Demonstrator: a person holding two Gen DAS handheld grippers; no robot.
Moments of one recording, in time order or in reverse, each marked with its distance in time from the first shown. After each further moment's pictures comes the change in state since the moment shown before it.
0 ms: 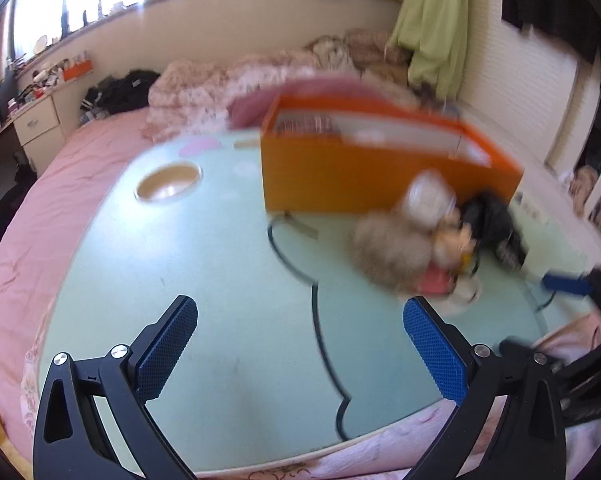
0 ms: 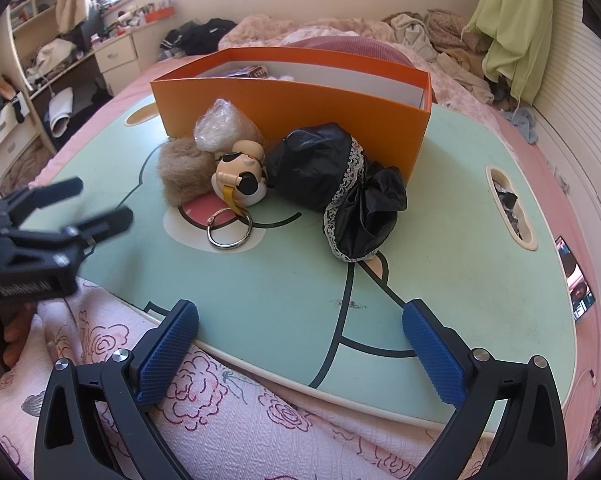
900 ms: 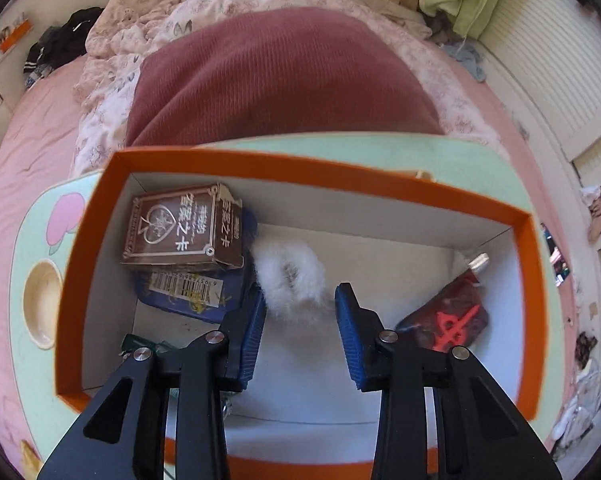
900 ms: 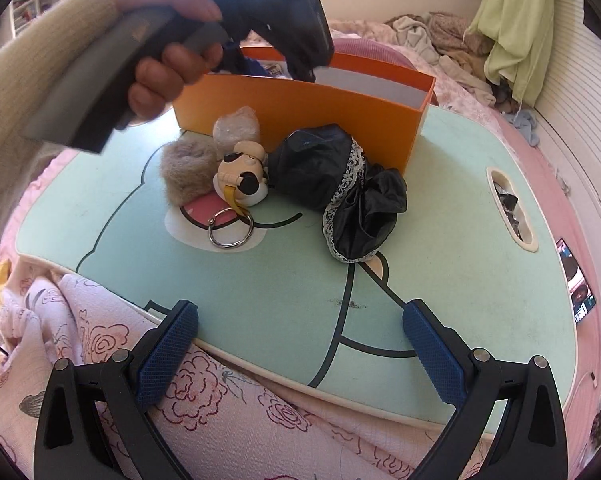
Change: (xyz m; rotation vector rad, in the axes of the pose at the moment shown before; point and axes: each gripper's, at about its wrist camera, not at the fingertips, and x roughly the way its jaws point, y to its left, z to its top) left arm 0.173 -0.080 0.144 -0.020 0.468 -0.008; right arm 0.000 0.001 0.000 -0.003 -0.006 0.005
